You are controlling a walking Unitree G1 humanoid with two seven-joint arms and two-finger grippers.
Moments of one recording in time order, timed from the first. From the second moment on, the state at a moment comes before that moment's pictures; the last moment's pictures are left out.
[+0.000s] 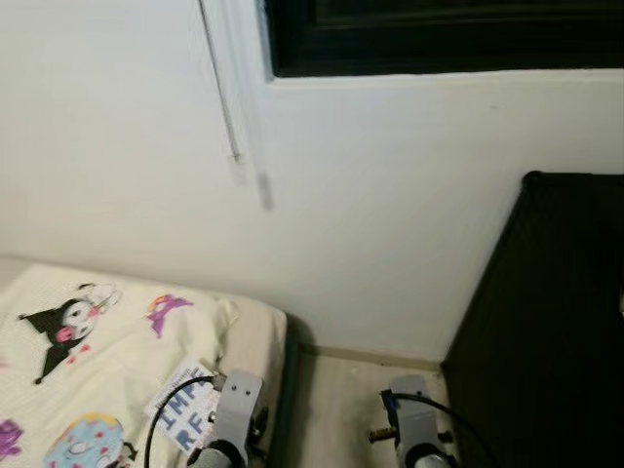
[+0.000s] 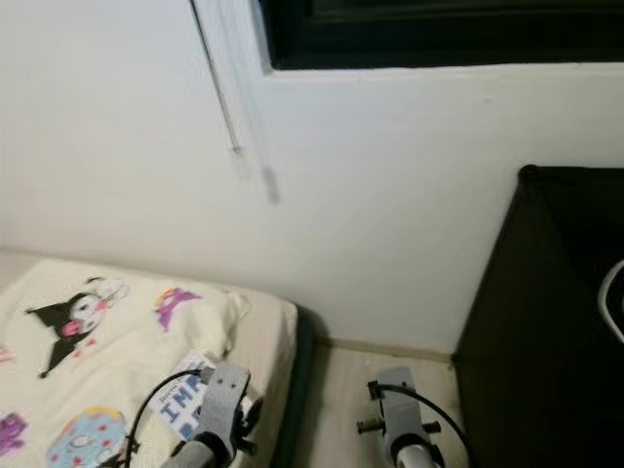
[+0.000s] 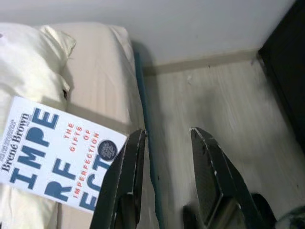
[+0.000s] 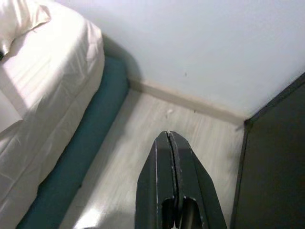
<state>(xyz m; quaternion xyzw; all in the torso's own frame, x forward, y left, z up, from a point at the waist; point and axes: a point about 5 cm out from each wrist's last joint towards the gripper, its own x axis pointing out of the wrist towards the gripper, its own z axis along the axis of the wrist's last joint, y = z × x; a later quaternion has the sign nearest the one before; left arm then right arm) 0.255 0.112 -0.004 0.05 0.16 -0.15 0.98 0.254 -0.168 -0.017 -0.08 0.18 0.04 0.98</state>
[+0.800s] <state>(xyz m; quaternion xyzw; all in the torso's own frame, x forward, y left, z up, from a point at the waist) 0.251 0.111 -0.006 0.06 0.16 -0.16 0.97 0.251 -0.164 -0.020 -0.07 0.18 0.04 0.98</state>
